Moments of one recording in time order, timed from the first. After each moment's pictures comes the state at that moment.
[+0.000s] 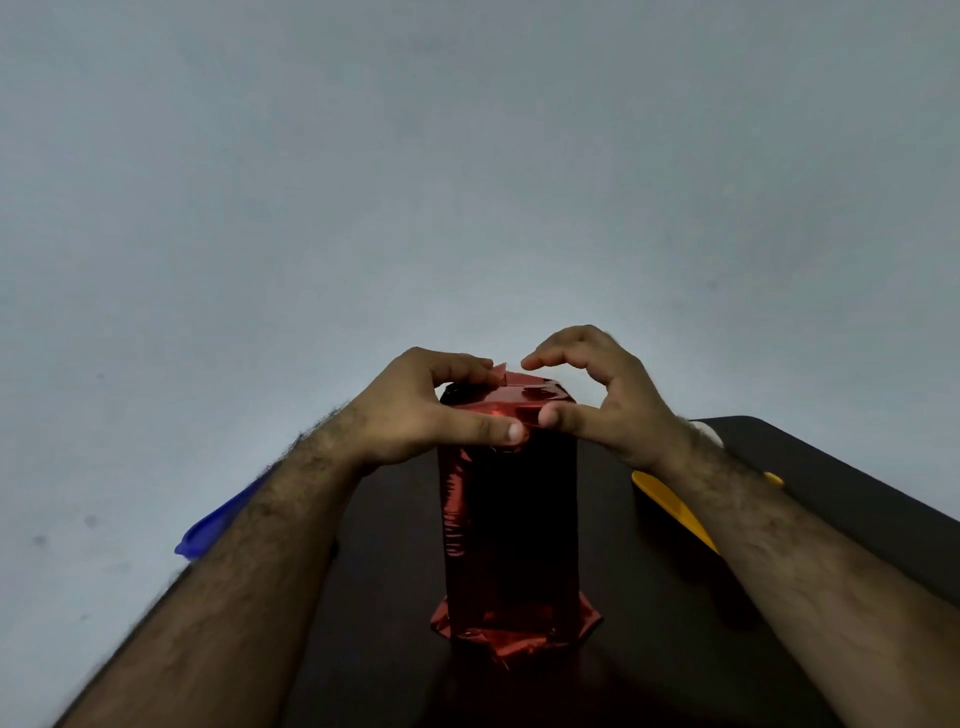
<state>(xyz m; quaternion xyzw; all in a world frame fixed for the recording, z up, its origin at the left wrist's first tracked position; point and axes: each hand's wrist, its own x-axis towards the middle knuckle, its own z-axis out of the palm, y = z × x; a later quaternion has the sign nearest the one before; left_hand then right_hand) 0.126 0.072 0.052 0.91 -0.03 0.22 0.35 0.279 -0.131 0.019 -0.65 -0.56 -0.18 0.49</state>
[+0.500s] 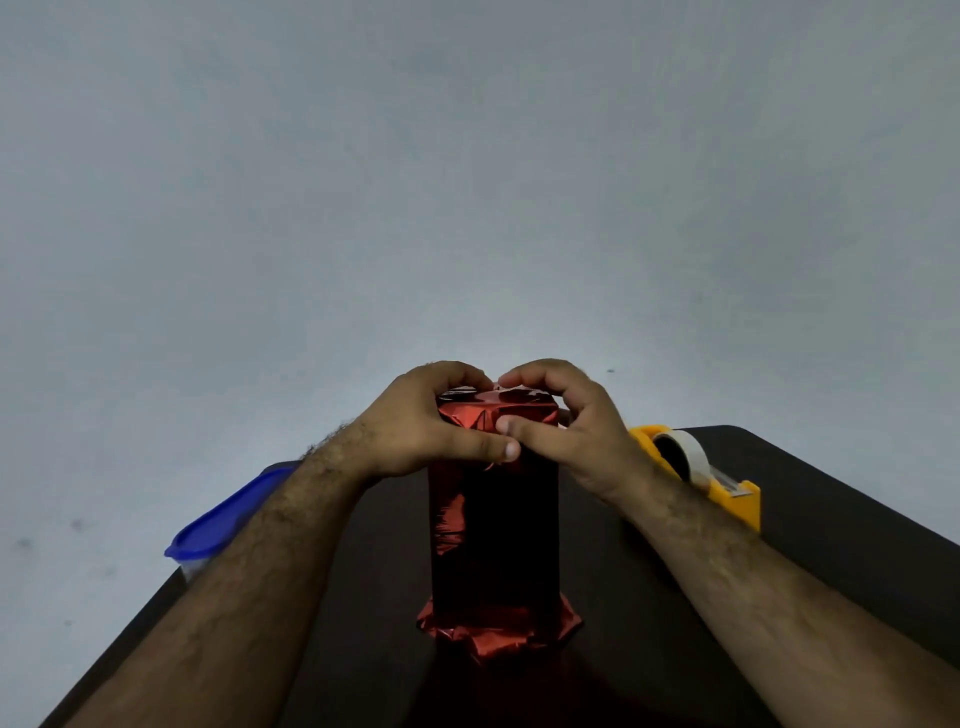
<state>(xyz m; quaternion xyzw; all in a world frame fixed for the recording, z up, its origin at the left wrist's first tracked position) 0.137 0.069 0.040 0.90 -0.02 0.23 0.37 0.265 -0.112 -0.006 -0.61 -0.50 -0.08 0.61</state>
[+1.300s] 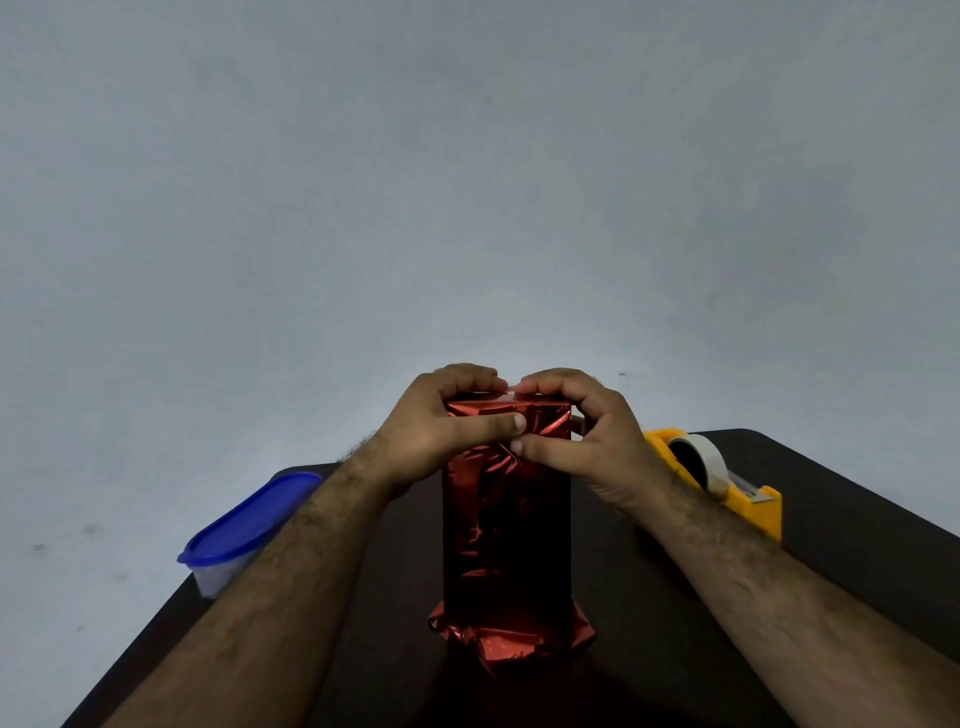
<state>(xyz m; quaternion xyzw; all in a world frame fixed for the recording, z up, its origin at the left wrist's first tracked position) 0.153 0.072 0.023 0.83 -0.04 0.29 0.48 0.274 -0.113 -0.012 -0.58 -0.53 -0.08 0.62</state>
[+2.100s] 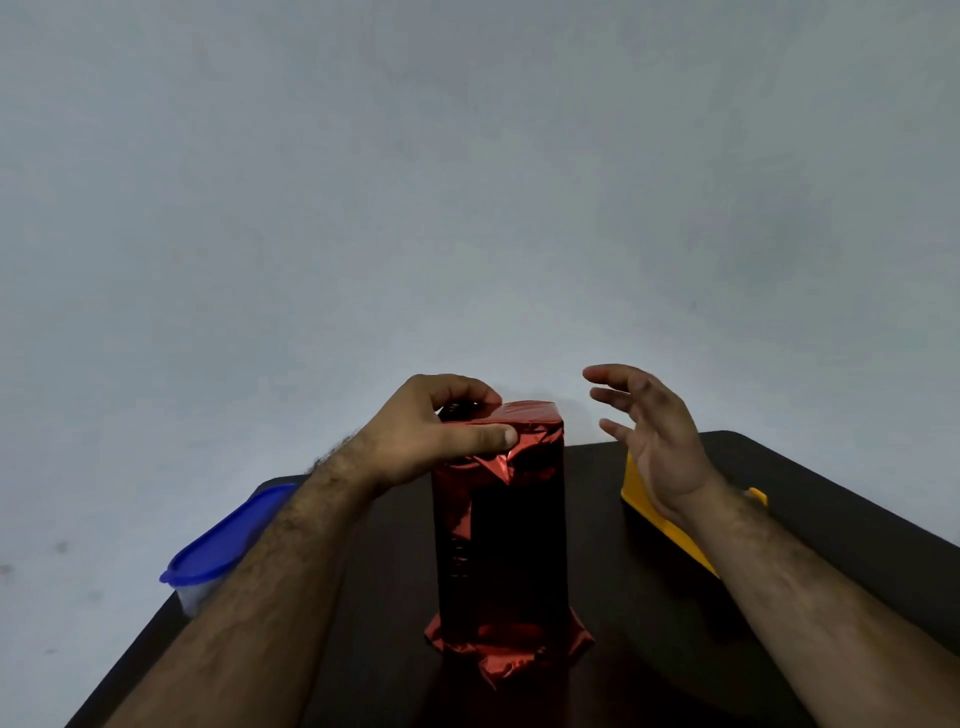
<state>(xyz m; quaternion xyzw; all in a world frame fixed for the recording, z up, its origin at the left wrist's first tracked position) 0.149 0.079 0.036 0.86 -0.04 0.23 0.45 0.291 -0.152 -0.010 -0.57 -0.38 -0.03 0.73</state>
